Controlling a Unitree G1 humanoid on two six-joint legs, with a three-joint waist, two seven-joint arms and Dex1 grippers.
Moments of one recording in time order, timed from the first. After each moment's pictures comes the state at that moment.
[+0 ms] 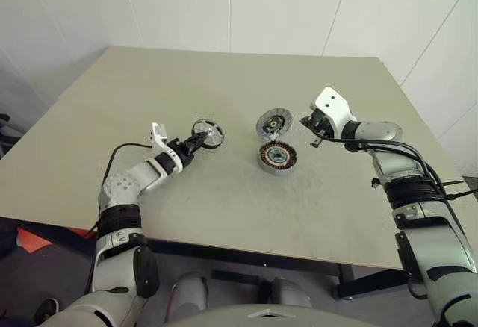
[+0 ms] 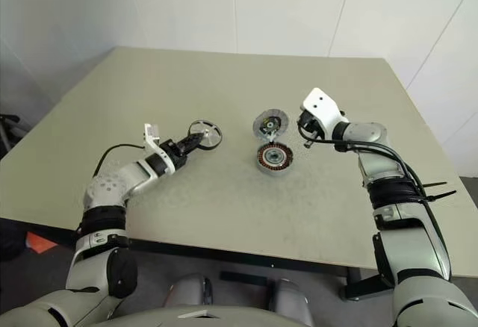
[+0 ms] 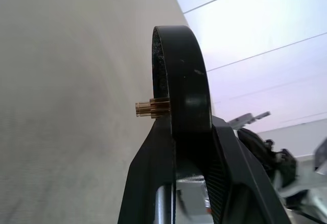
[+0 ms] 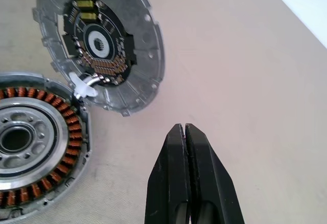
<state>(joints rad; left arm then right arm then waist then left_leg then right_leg) -0.55 0.12 0.55 0.39 -0.93 1.07 -0.37 -0.69 -0.61 0.11 0.55 -0.03 0.09 0.80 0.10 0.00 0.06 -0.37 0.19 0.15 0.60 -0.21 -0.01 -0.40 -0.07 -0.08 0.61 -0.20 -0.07</state>
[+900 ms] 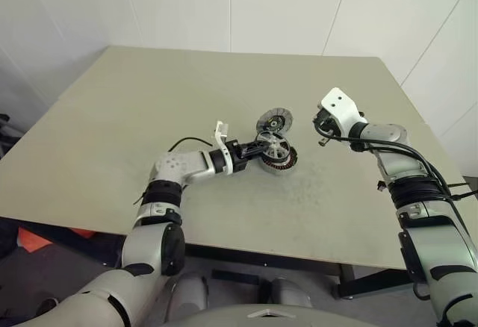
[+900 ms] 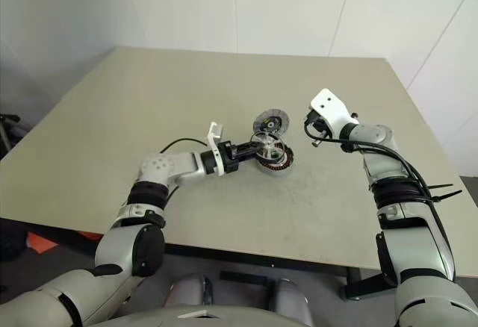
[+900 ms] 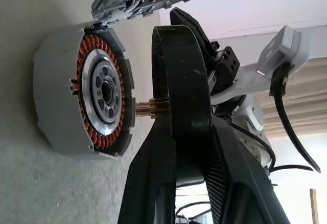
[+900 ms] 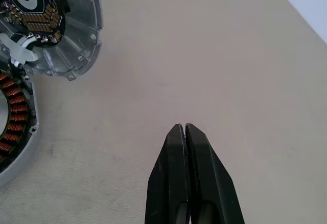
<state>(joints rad) -0.79 -0.04 0.35 0.72 -0.90 1.14 -0.41 -0.69 -0.63 0.11 0.58 -0.07 0.13 0.71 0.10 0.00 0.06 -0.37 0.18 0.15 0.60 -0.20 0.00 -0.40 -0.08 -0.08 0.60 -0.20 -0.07</state>
